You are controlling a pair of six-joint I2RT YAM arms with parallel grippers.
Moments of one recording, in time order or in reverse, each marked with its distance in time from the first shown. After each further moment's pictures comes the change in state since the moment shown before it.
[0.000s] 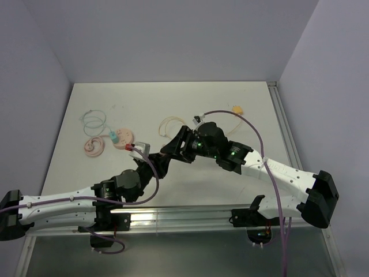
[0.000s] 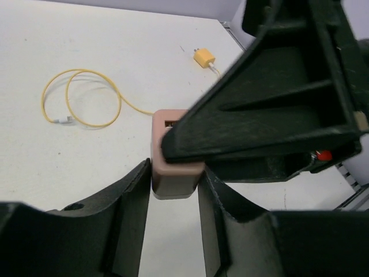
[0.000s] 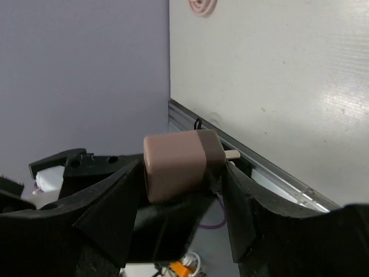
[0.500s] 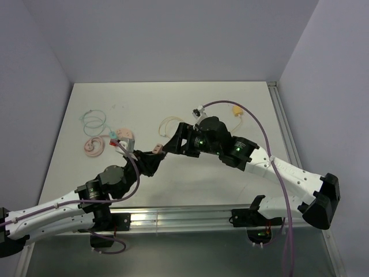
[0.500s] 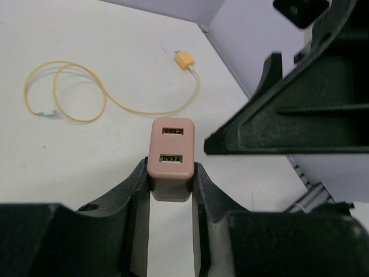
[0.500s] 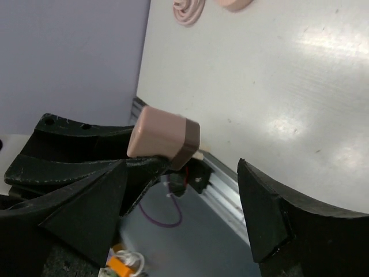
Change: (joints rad) left arm 0.155 -0.200 -0.002 -0.178 0.200 -0.143; right arm 0.000 -0.018 0.105 -0.153 0.037 -0.266
